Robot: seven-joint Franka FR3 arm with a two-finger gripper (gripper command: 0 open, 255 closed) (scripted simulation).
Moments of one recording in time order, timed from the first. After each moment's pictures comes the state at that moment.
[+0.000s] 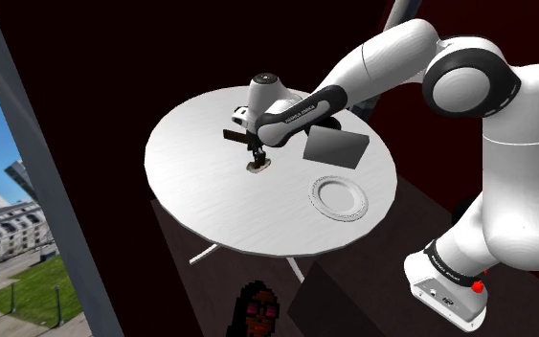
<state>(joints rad) 0.26 0.58 0.04 -1.79 -0.14 2.47 -0.84</state>
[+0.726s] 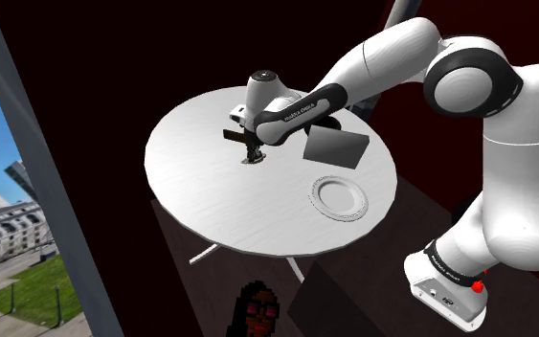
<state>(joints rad) 0.26 0.57 0.04 -1.78 -0.14 2.47 -0.83</state>
